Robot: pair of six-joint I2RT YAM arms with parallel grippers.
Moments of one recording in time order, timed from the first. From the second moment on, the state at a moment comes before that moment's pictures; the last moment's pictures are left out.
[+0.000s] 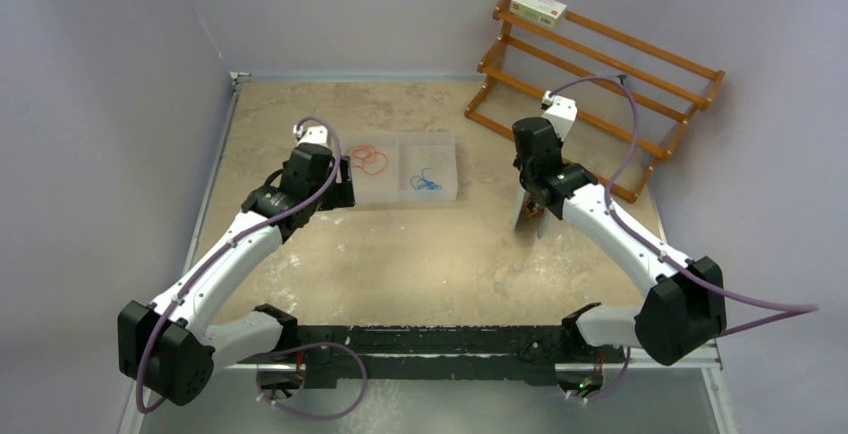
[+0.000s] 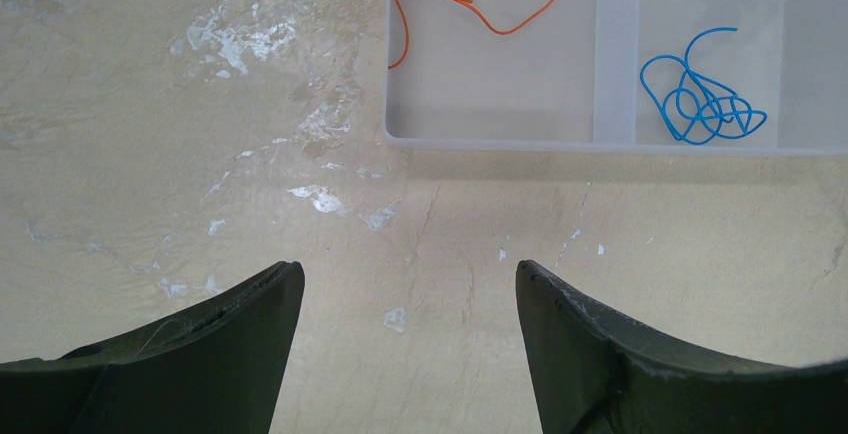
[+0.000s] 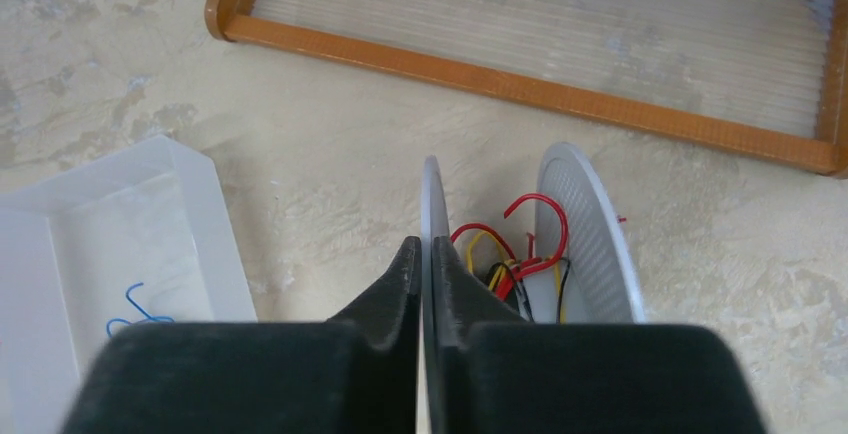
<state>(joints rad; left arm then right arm) -0.43 1.11 0.90 -0.57 -0.29 -0.41 0.46 1.31 1.03 -0.34 0.68 0.51</state>
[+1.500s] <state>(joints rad) -0.43 1.08 0.90 -0.57 -0.29 -0.40 0.29 1.28 1.02 -0.03 -0.04 -0.35</state>
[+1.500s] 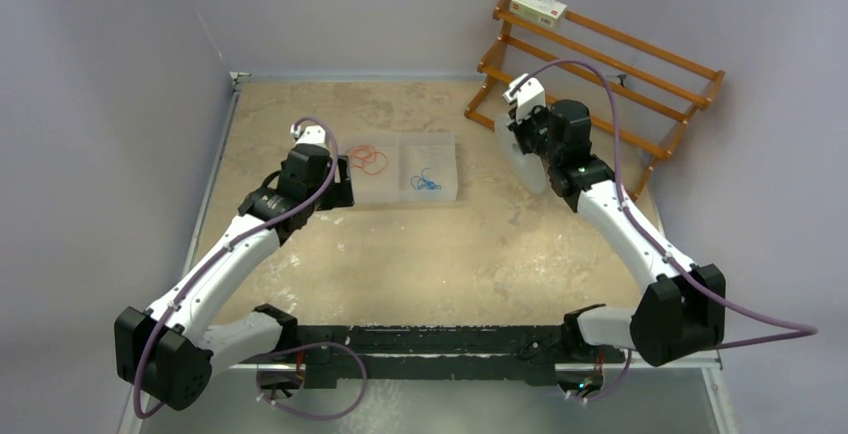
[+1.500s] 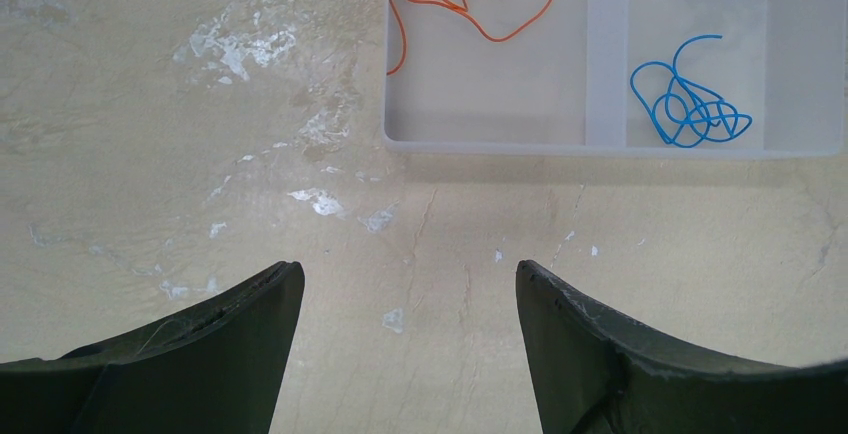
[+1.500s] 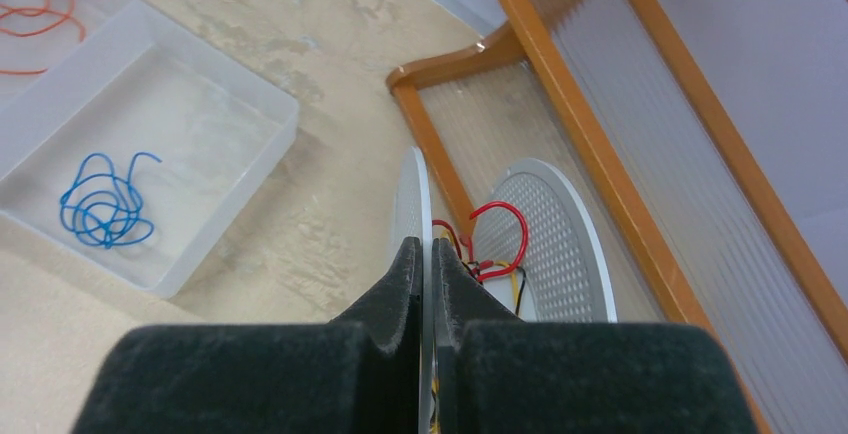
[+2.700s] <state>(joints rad) -0.43 1.08 0.90 -0.57 -0.29 -0.40 0.14 1.48 1.08 -0.01 -0.36 -0.35</state>
